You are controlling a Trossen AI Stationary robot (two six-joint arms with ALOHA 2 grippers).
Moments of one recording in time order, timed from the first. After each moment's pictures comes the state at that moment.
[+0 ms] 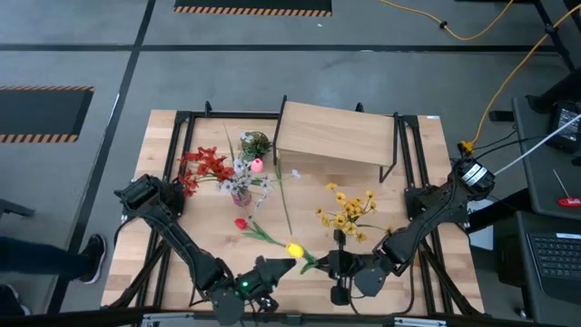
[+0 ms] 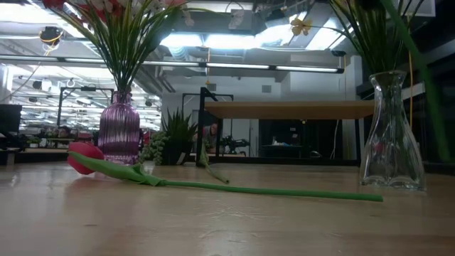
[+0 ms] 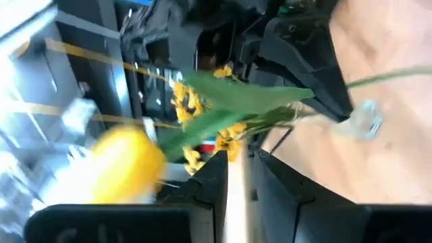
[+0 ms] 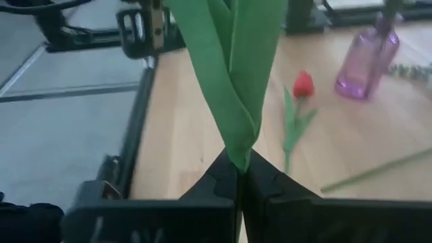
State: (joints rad) left arm -0.79 1.93 1.38 0.31 -1.29 1.12; right arm 0.75 1.68 1.08 0.05 0.67 0.48
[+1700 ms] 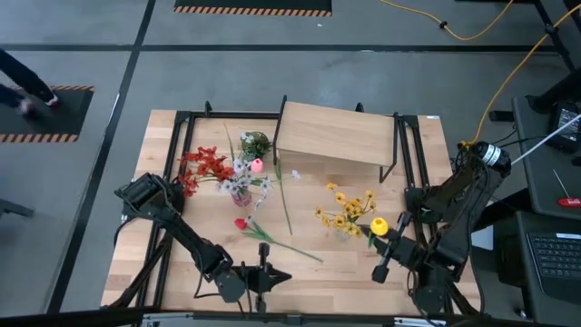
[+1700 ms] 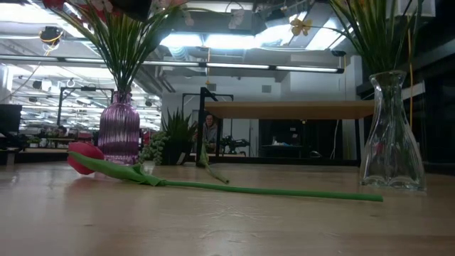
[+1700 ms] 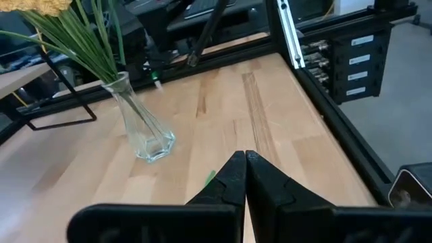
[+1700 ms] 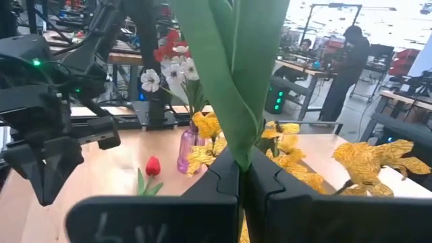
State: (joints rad) left arm -0.75 1.93 1.02 0.56 -0.79 -0.02; right arm 1.04 1.42 1.04 -0.54 1.54 0.78
